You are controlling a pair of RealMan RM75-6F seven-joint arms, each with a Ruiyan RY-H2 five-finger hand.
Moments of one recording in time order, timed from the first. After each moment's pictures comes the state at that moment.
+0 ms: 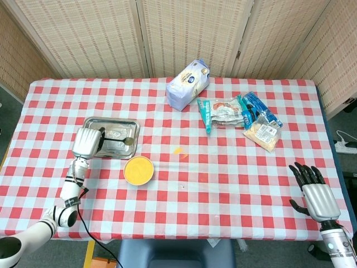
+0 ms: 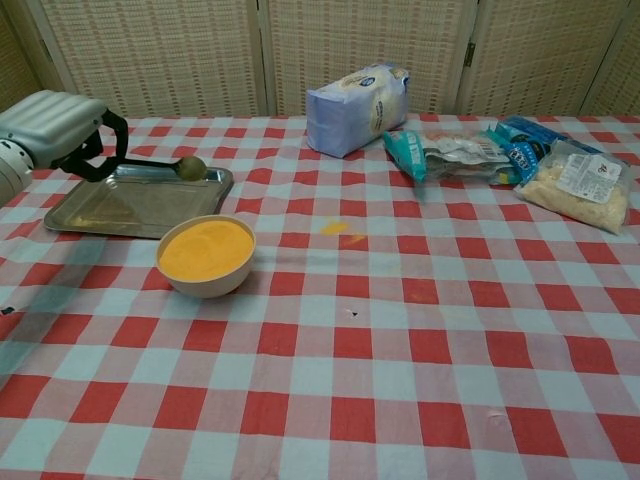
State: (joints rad) left arm -0.71 -1.77 -0.26 -0.74 1.31 1.09 0.20; right arm 0.12 -1.14 0.01 -1.61 -1.47 1.33 -0.12
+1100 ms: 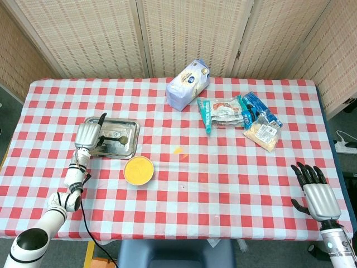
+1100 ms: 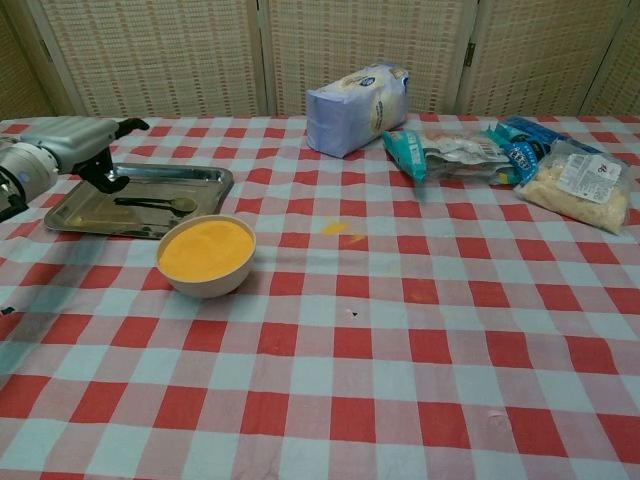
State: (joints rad) left arm -0.84 -1.90 -0.25 -0.35 1.27 0.80 -0.07; right arm 0.12 -1.15 0.01 -1.60 -1.44 1.33 -0.15
